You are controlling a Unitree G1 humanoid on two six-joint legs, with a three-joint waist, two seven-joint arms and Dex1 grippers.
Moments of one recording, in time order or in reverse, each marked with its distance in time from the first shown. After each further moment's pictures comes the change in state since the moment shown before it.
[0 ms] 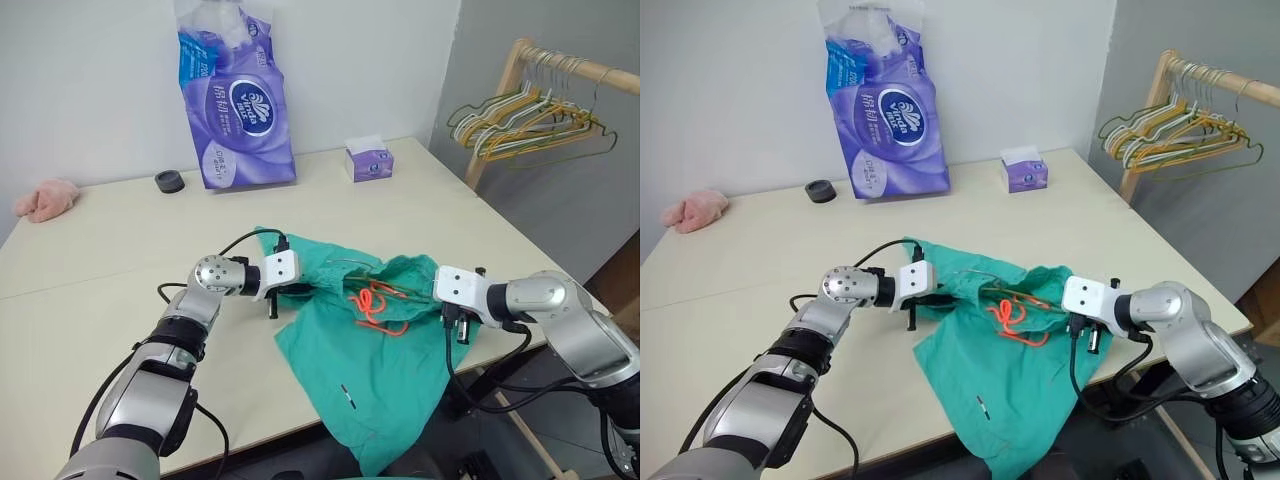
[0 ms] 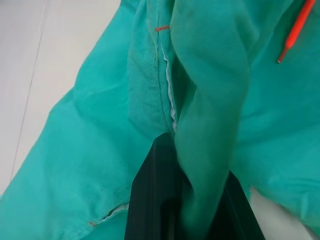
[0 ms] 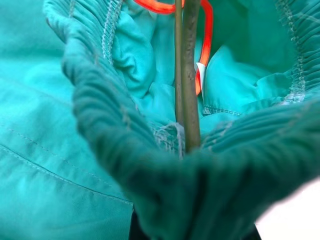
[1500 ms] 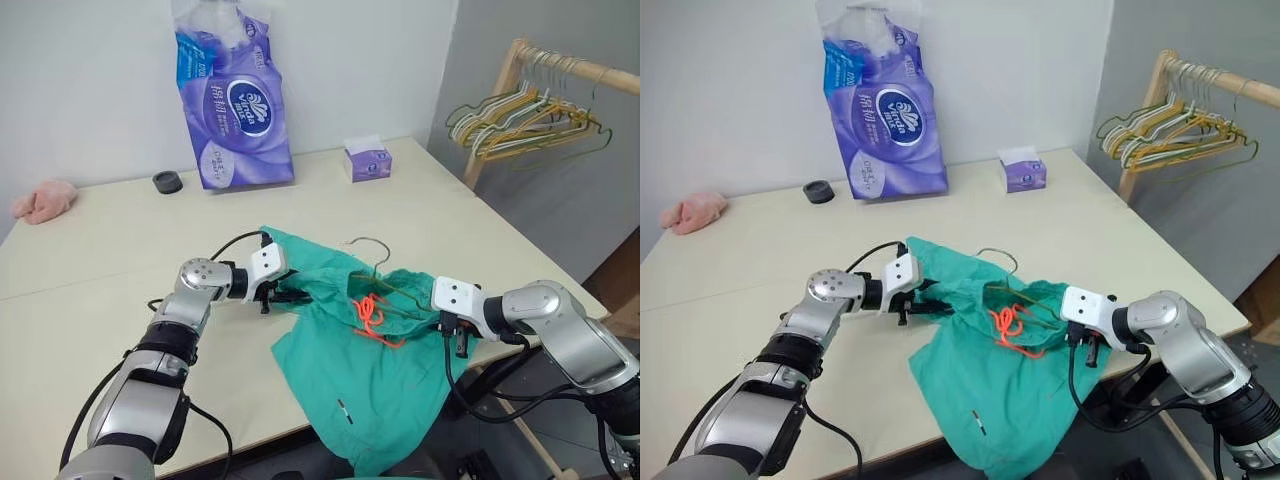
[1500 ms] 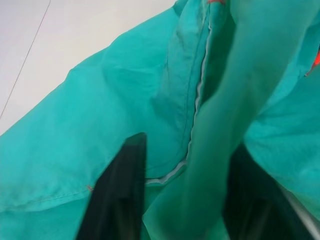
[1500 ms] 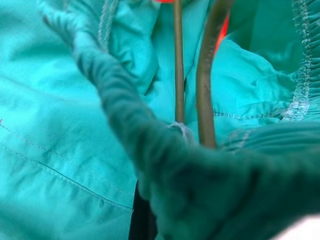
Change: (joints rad) left arm 0.041 0.036 0.058 -0.061 -0.085 0.169 -0.059; right arm 0.007 0.019 0.036 0.000 0.049 0.069 0.045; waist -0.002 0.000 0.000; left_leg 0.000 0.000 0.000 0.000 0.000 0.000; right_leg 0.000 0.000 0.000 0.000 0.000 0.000
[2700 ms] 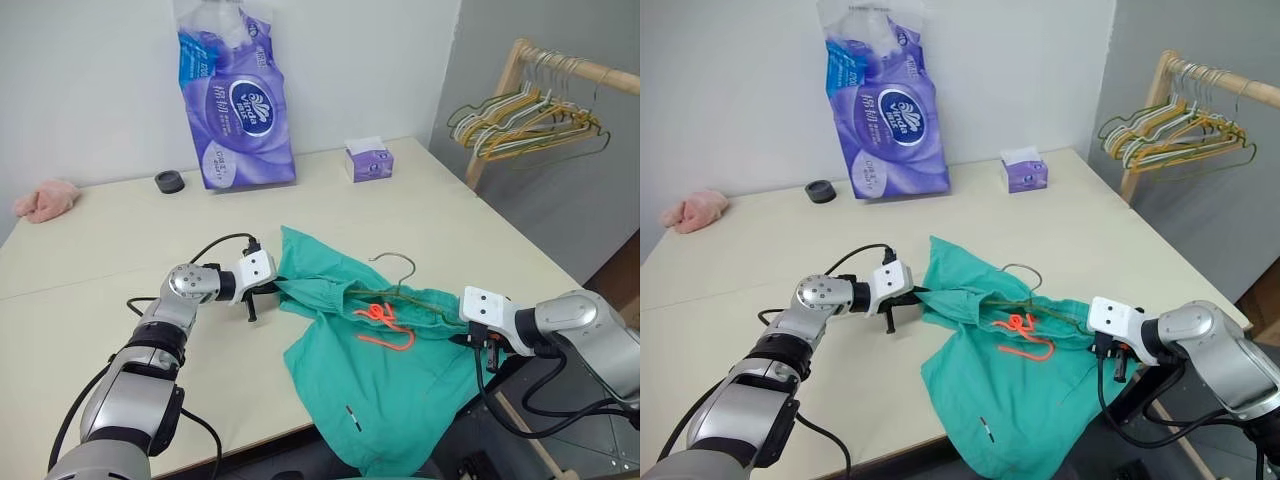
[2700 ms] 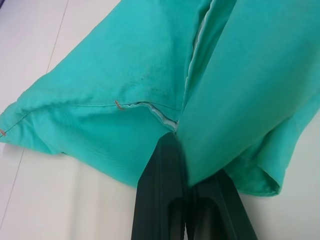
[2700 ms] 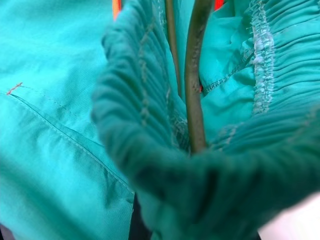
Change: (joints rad) left arm -0.027 0.036 0.000 0.192 0.124 -0.234 0.130; right arm 0.121 -0.158 -0.082 -0.042 0.122 0.017 0.009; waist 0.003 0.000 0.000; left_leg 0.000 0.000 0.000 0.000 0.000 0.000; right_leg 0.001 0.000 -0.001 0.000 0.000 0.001
